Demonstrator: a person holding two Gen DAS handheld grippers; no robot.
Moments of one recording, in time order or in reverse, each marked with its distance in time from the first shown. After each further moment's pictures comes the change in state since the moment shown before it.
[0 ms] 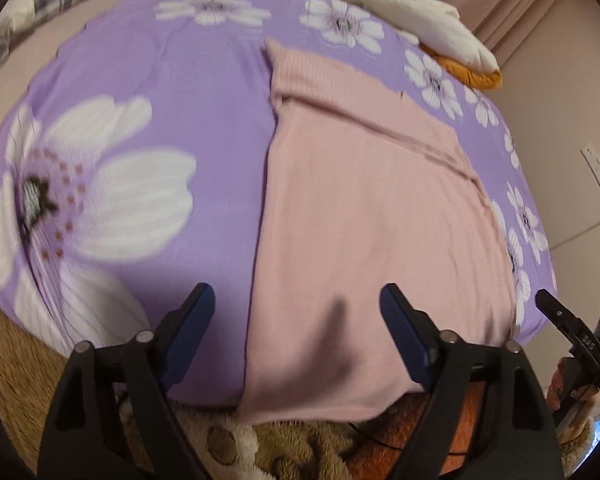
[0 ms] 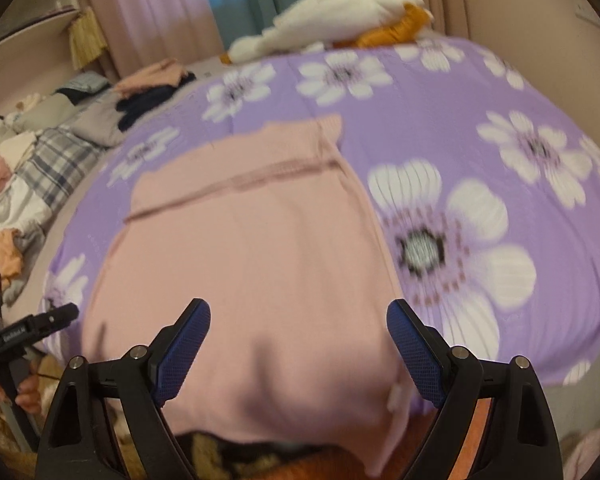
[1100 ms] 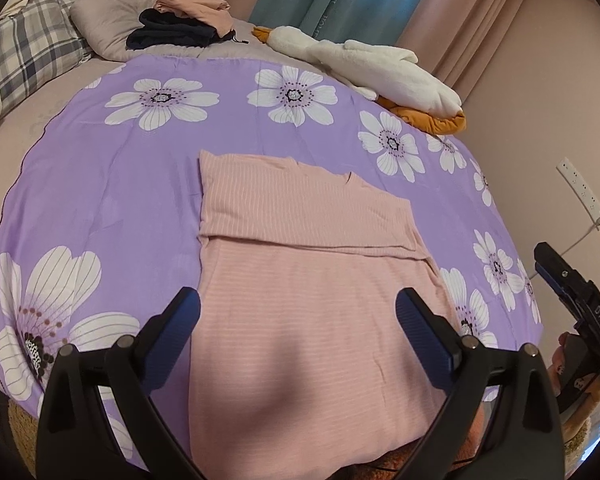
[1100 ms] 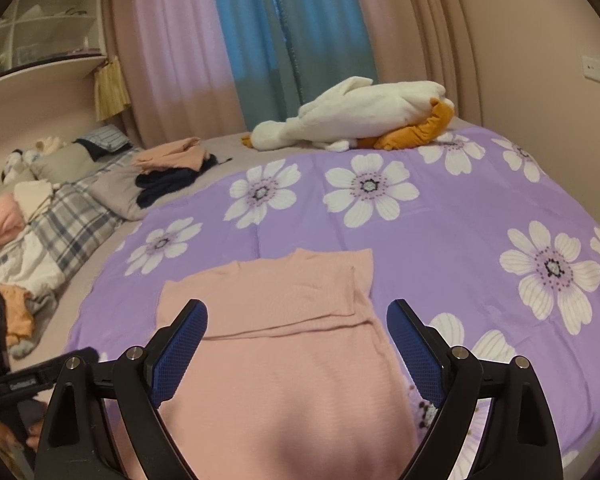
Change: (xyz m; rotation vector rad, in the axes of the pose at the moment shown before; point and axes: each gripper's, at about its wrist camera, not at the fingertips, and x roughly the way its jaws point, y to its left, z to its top) left arm -0.034 -0.067 0.088 0.080 -0.197 -0.037; right arm -0.032 0.048 0.105 -0.084 -0.314 0.057
